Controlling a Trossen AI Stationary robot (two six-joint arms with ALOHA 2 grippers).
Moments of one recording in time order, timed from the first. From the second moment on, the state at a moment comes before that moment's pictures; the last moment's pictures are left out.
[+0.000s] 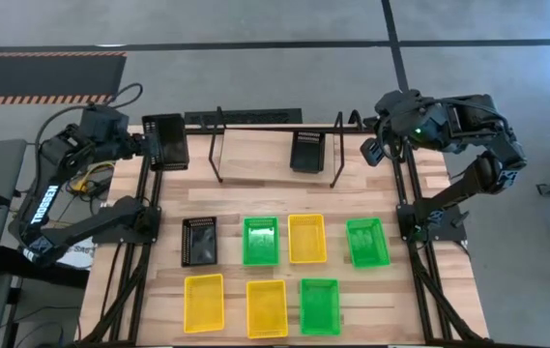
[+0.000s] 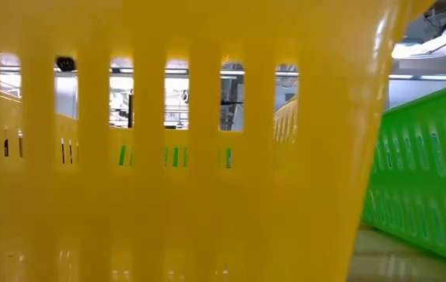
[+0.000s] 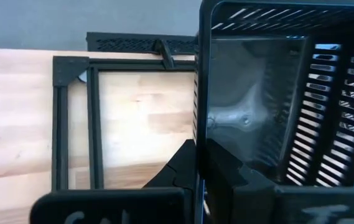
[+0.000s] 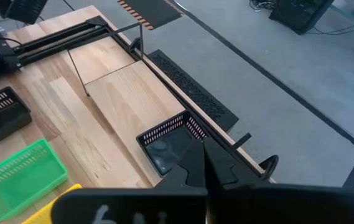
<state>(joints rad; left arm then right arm) 0.97 0.74 1.24 -1.31 -0.05 -0.54 -0.01 1.41 2.17 -1.55 0.63 0.42</state>
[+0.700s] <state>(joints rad) 0.60 0.98 1.24 -0.61 0.08 -0.63 -0.01 1.41 2.17 -1.56 0.63 0.44</state>
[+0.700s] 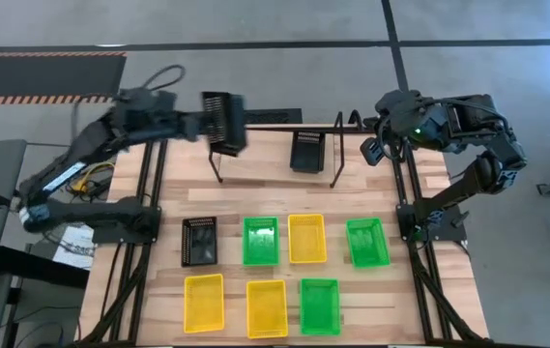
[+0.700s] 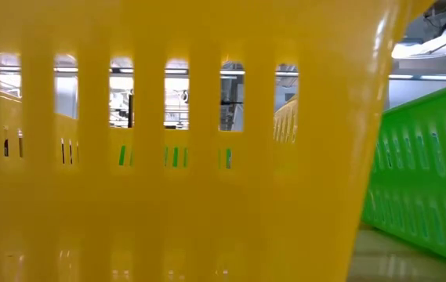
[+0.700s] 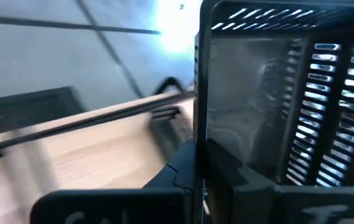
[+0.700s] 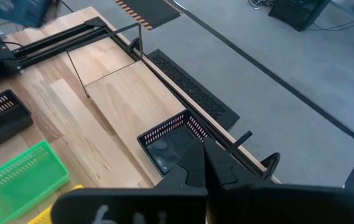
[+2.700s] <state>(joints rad) 0.43 2.03 1.88 -0.67 -0.09 -0.83 -0.01 1.41 2.17 -1.56 0.63 0.36</state>
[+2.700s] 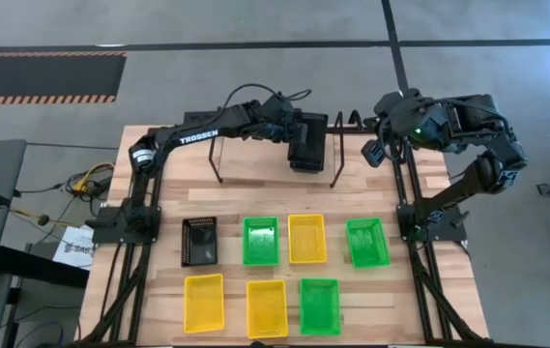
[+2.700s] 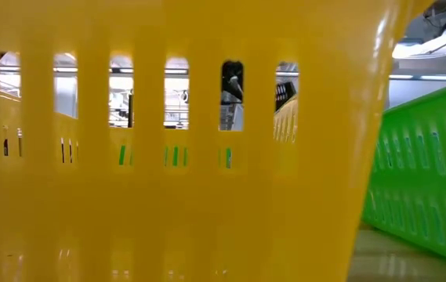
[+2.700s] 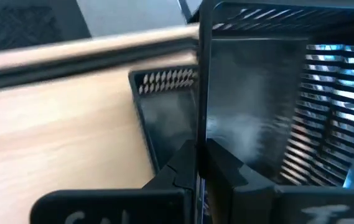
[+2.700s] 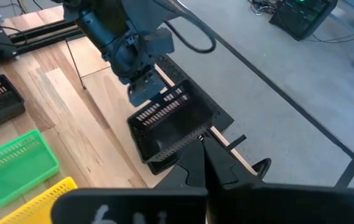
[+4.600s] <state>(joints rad) 0.40 2.08 1.88 -0.69 -0.07 -0.78 -0.01 1.41 2.17 -1.56 0.63 0.32</state>
